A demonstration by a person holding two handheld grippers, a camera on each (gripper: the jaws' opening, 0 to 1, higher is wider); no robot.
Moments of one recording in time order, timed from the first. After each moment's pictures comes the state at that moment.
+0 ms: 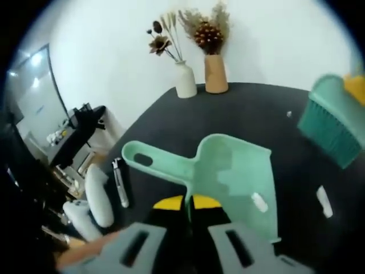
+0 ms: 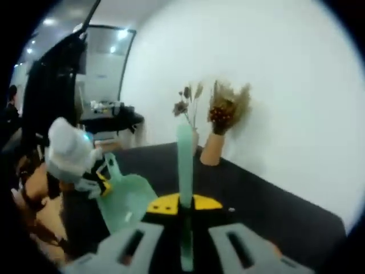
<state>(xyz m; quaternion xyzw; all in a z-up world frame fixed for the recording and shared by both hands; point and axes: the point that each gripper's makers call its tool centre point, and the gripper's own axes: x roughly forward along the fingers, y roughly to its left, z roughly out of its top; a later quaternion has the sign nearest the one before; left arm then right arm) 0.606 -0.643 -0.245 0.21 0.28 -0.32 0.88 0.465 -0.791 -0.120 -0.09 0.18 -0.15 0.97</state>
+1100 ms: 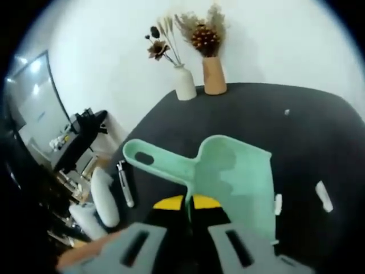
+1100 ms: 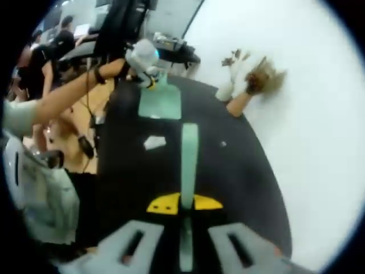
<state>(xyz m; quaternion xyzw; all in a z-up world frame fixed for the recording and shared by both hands) 0.604 -0.641 -0.241 0.23 0.27 -0.32 0.88 0.271 -0.833 -0.131 -0.24 0.39 0.03 0.89</state>
